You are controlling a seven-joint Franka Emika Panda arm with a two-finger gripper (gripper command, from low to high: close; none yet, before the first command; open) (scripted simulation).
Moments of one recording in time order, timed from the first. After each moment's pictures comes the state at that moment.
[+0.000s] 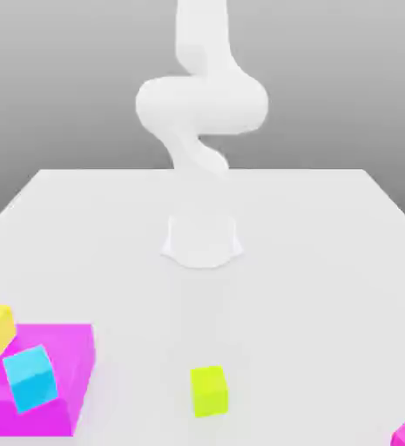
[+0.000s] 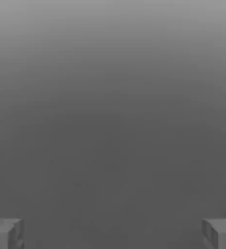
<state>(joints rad) 0.01 -0.71 -0.01 -2.33 0.00 2.35 0.78</state>
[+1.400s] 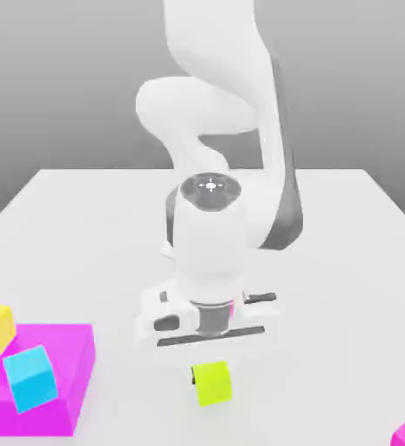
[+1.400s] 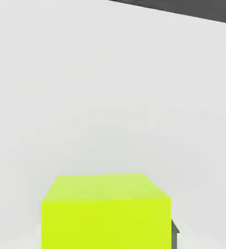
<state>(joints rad) 0.05 0.17 -0.02 -2.64 0.01 2.82 0.61</state>
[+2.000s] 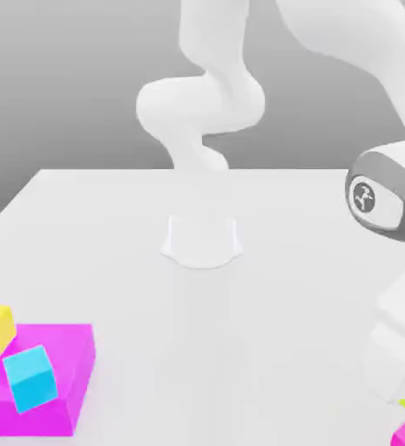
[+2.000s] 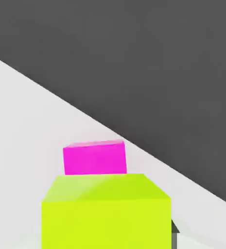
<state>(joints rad) 0.34 0.45 0.14 -2.10 -0.10 2.55 0.76</state>
